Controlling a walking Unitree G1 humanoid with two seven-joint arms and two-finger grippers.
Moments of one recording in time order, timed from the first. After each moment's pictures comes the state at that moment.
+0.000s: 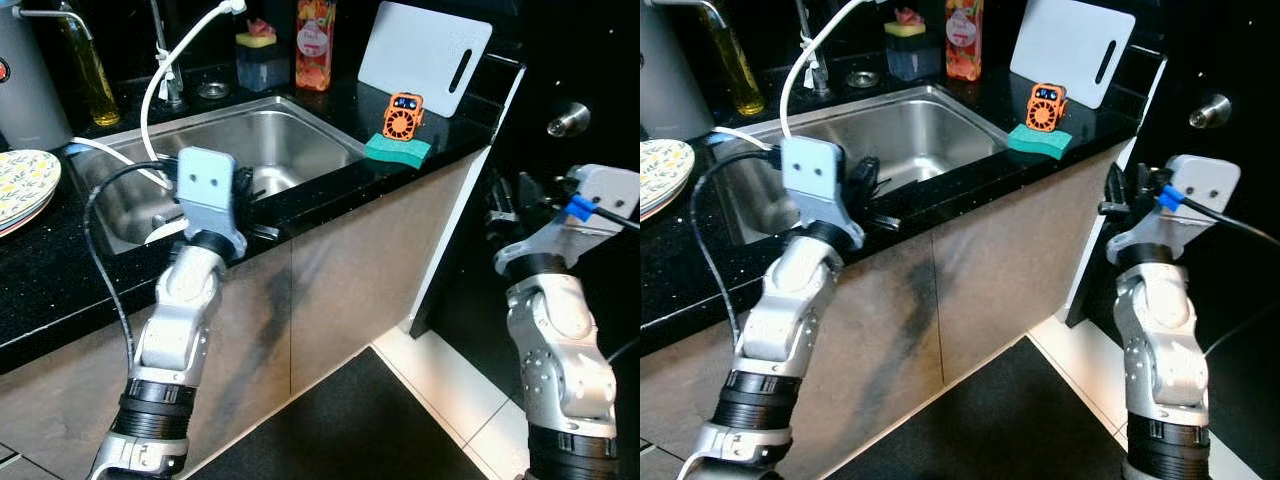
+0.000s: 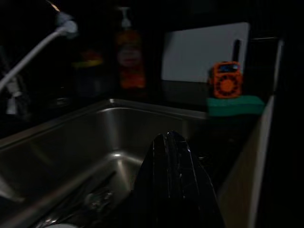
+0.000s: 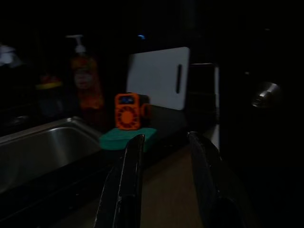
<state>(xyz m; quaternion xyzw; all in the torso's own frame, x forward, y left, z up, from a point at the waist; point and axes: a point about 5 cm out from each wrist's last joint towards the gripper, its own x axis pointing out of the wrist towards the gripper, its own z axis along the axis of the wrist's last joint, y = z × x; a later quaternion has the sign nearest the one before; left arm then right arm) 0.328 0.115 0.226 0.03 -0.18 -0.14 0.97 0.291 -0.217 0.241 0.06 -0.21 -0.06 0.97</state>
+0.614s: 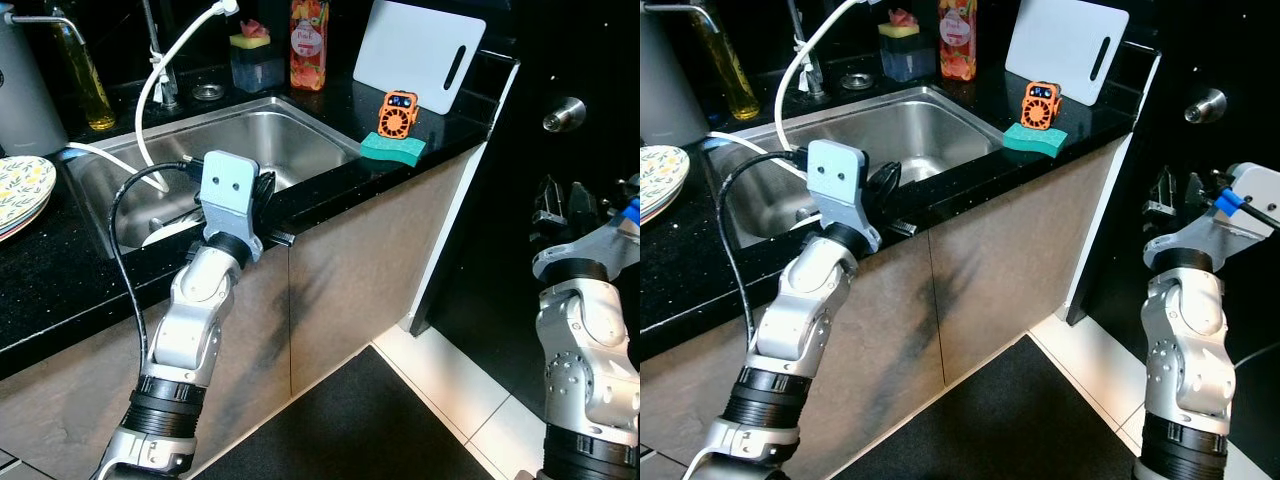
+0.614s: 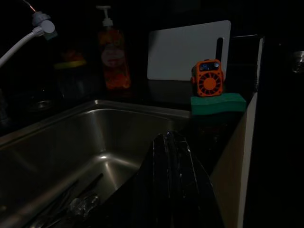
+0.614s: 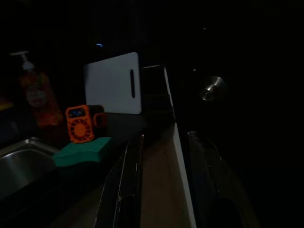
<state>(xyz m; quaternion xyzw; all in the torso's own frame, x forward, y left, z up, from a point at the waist) 0.330 0.104 0.223 0.02 -0.18 -0.16 0.97 0.283 -0.248 0.241 0.09 -0.21 -0.15 0.96</state>
